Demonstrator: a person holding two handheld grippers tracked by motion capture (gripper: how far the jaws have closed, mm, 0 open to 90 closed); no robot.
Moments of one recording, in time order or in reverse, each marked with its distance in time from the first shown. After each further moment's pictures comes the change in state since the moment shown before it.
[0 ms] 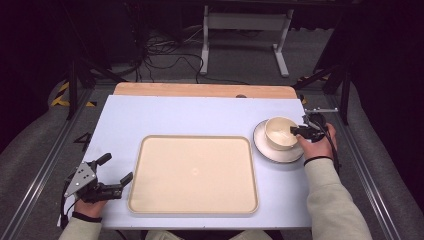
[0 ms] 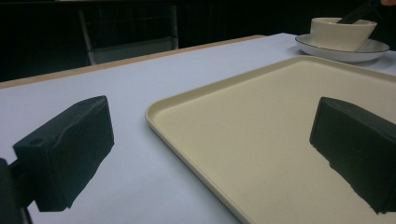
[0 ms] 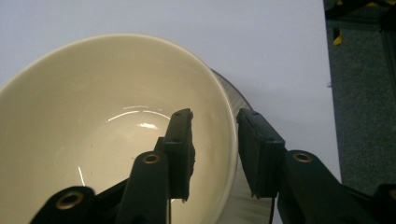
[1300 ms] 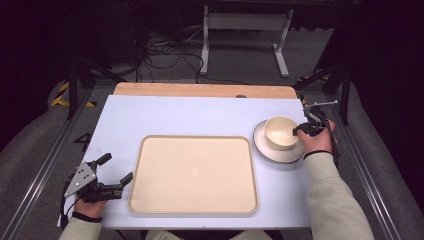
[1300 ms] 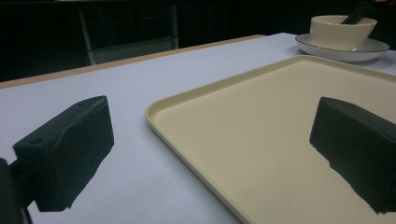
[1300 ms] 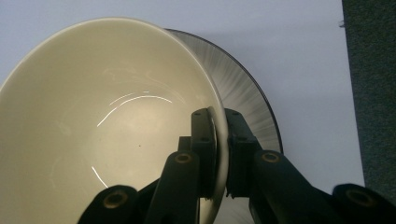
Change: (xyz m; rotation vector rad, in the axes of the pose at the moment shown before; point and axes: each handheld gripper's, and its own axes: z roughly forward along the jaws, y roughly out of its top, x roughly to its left) left arm 0.000 0.000 0.000 0.000 -0.001 0.002; right arm -0.005 0.019 0.004 0.221 0.012 0.193
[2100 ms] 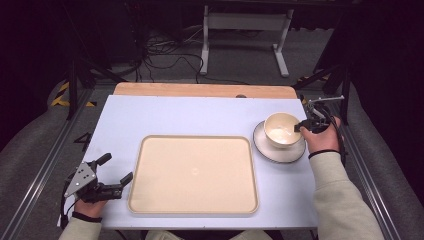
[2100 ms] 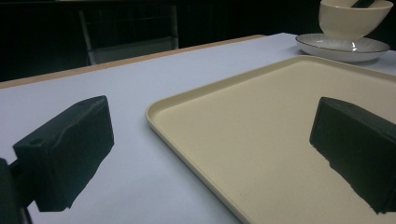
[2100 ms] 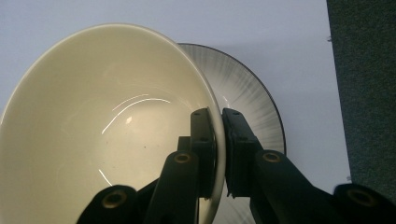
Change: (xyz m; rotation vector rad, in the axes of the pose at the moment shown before) left arm 0.000 0.000 0.000 0.001 0.001 -0.001; right arm 0.017 0.002 -0.037 -0.034 0.004 0.005
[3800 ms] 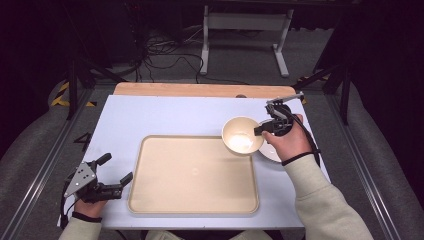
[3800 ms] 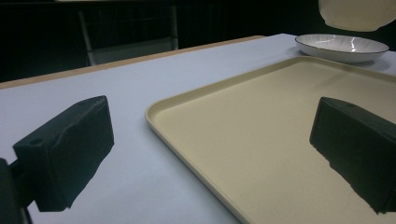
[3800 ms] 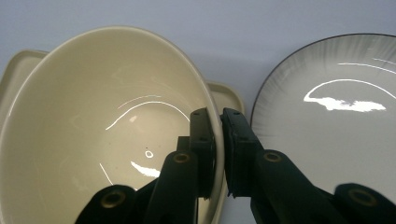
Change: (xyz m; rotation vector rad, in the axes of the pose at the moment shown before) left arm 0.000 0.000 0.000 -0.004 -0.001 0.000; right arm 0.128 -0.020 -0.027 0.054 0.200 -0.186
